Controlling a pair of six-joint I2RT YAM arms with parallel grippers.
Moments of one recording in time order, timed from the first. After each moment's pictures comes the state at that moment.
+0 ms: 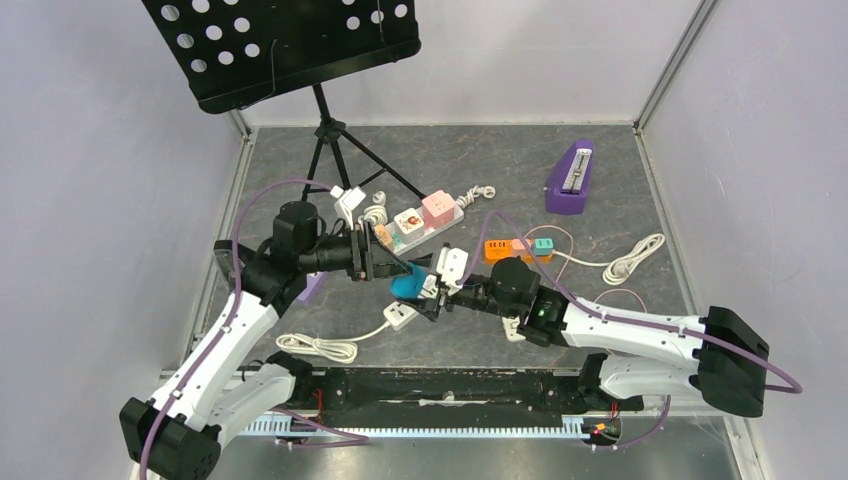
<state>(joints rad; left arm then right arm) -0.40 0.90 0.81 -0.34 0.80 -0.67 1.11 1.15 0.63 0.52 -0.16 -0.19</state>
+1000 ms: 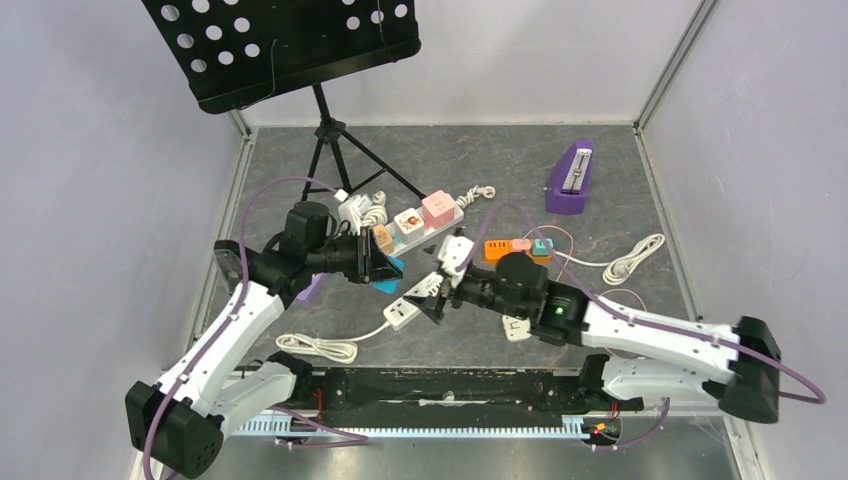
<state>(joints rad) -0.41 0.95 0.80 -0.49 0.71 -0.48 1.15 1.12 0.79 0.21 -0.02 -0.20</state>
